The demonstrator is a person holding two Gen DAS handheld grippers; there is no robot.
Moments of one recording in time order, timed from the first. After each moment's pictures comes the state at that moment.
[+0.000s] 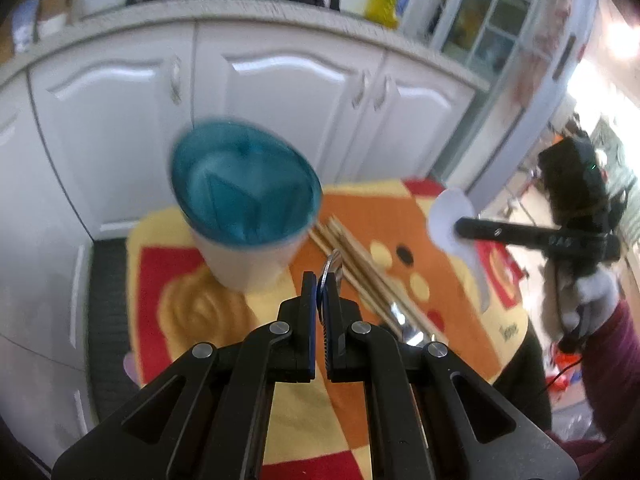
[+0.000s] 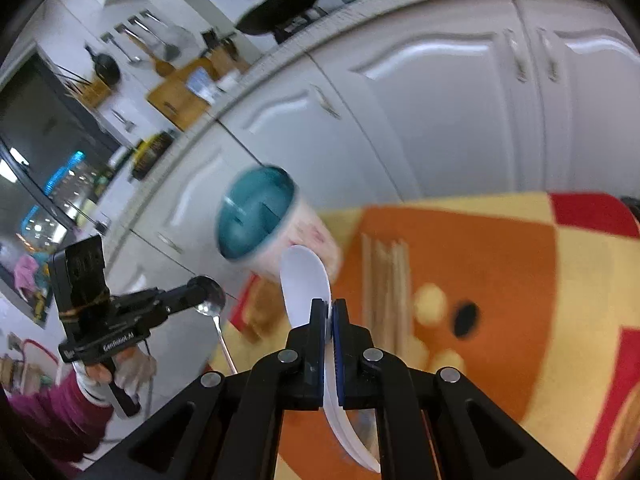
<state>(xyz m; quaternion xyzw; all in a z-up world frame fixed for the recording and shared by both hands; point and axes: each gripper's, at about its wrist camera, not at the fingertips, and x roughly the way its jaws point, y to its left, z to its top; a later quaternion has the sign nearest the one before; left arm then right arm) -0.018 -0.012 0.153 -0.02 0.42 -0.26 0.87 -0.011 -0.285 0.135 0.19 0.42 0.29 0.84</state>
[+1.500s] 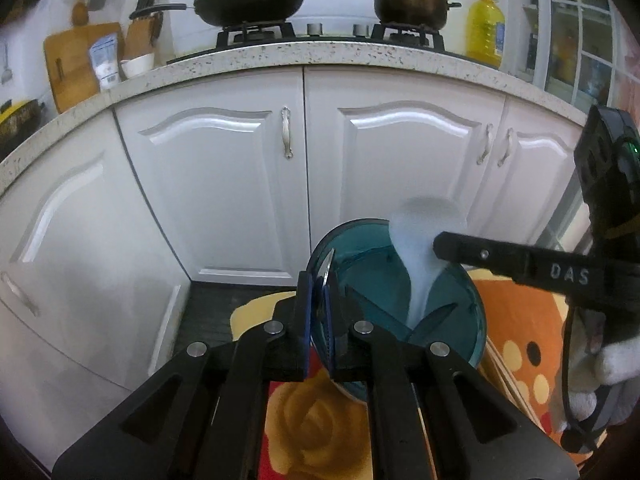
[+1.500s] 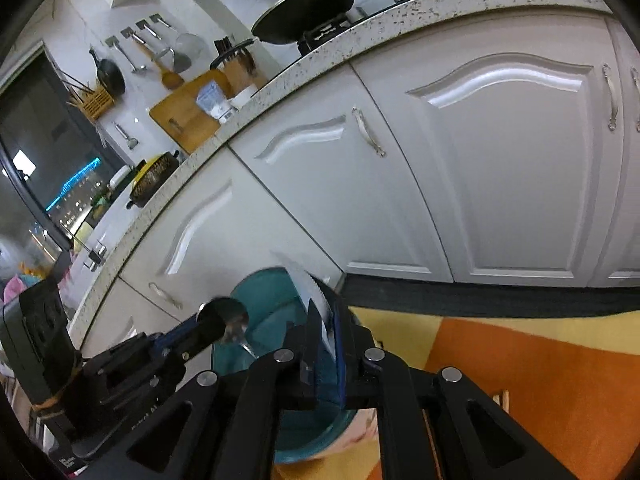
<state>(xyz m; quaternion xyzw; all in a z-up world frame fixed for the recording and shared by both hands) 0.064 -0.005 0.140 0.03 0.35 -0.06 0.94 0.100 -0.190 0.124 0.18 0.38 0.30 0.86</state>
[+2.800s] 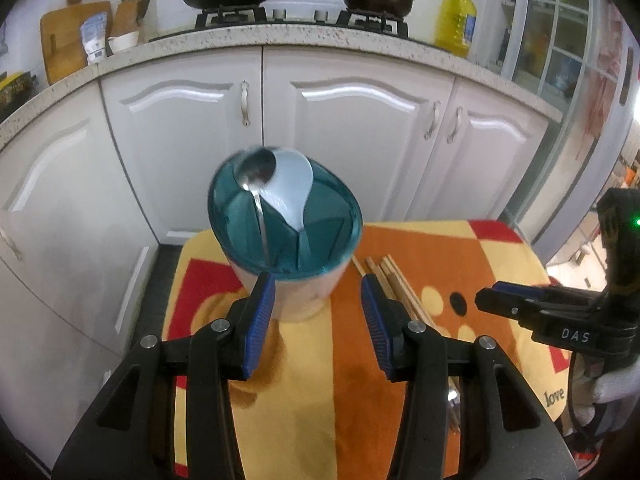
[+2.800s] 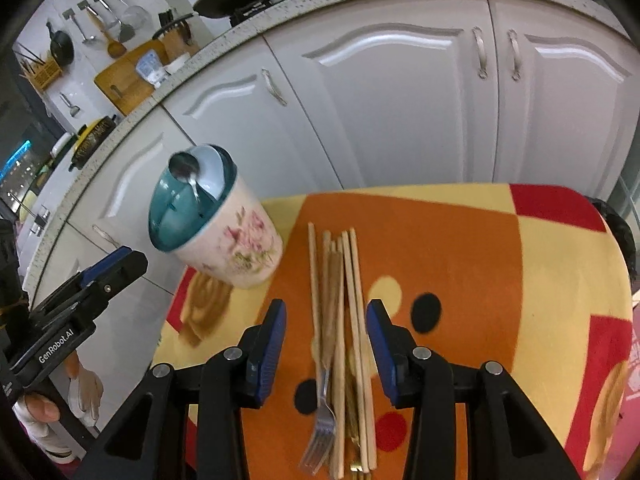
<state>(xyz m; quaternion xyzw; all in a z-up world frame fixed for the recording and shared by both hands) -0.021 -0.055 0.140 0.00 0.38 -0.10 0.92 -0.026 -0.289 0.101 0.12 0.46 0.17 0.86</state>
